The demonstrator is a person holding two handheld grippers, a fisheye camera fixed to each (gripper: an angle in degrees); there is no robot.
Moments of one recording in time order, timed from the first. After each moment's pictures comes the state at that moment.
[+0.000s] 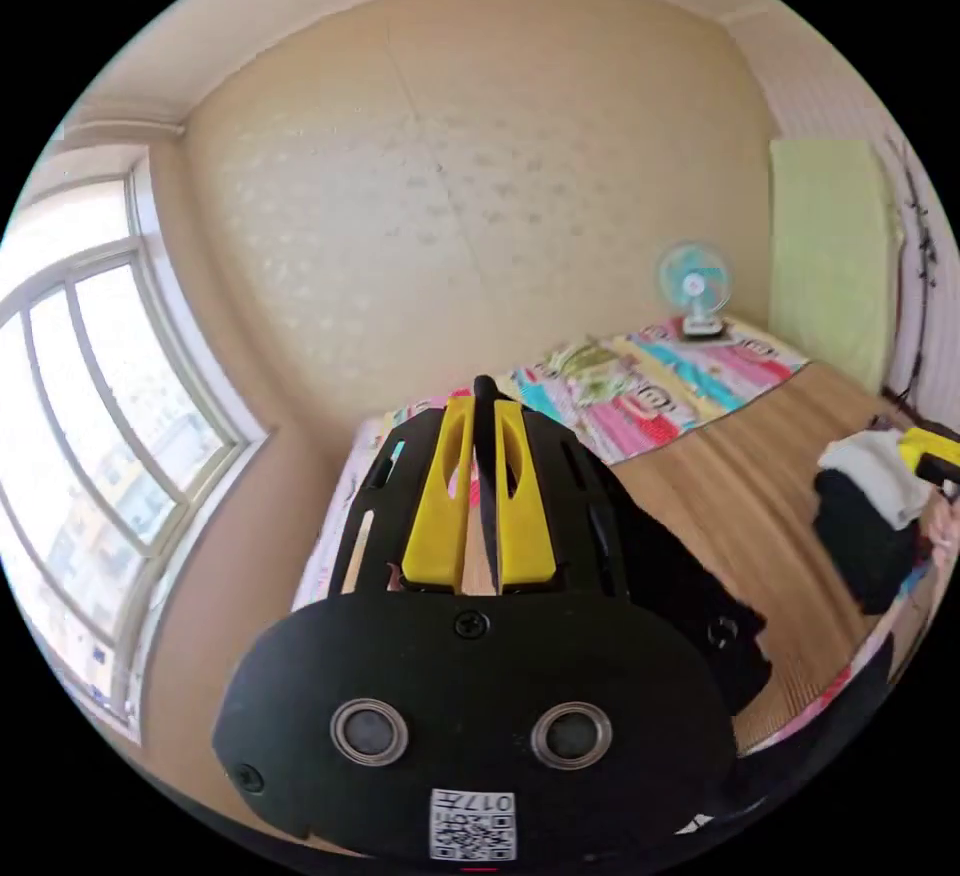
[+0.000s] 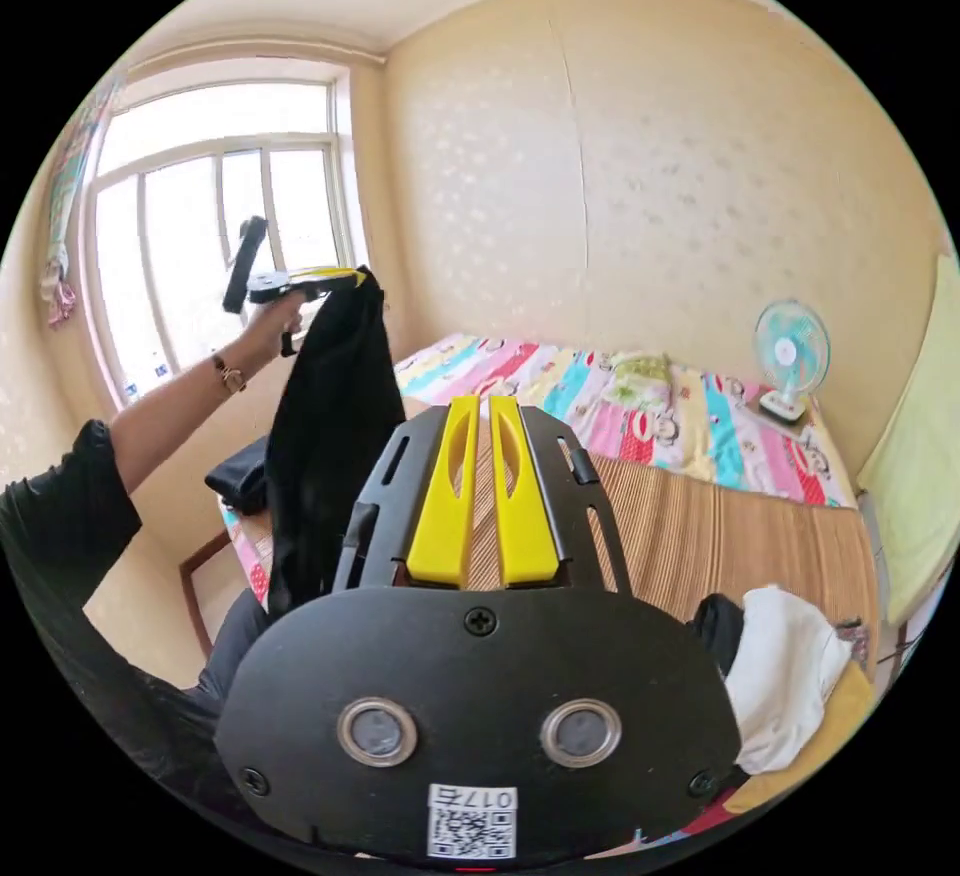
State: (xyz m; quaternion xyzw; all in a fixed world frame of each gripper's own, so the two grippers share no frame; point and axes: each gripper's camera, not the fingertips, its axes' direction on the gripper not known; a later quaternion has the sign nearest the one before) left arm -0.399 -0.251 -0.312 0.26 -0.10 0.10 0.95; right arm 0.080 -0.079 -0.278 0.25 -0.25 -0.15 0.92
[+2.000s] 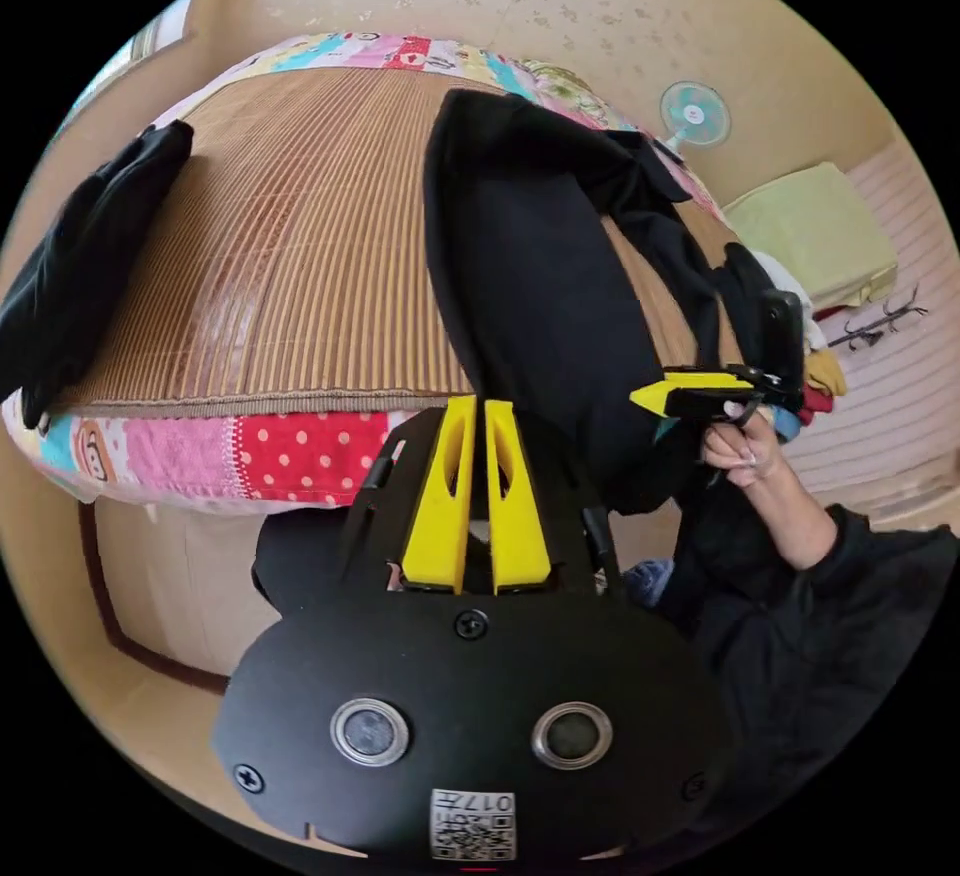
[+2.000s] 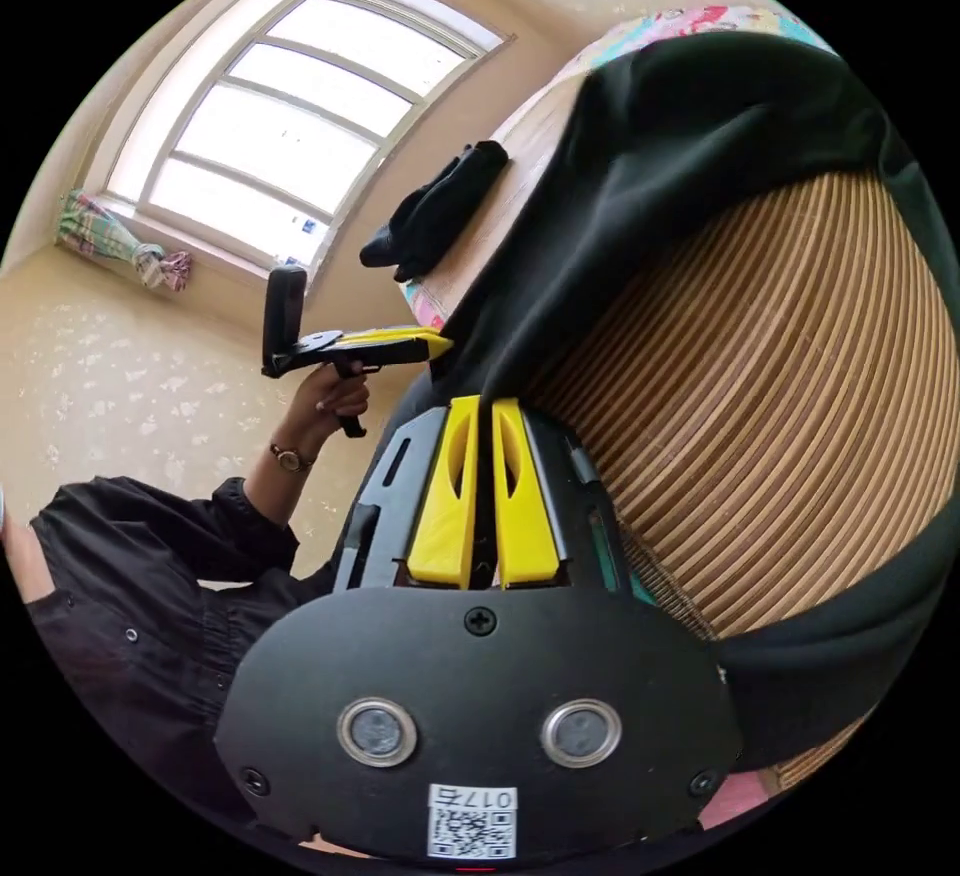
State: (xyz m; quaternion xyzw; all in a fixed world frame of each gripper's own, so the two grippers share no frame) left arm -0.470 0.086 -0.025 -0.05 0.29 -0.01 0.96; right arm -0.099 0.024 0.021 -0.06 -0.52 -0.27 0.81
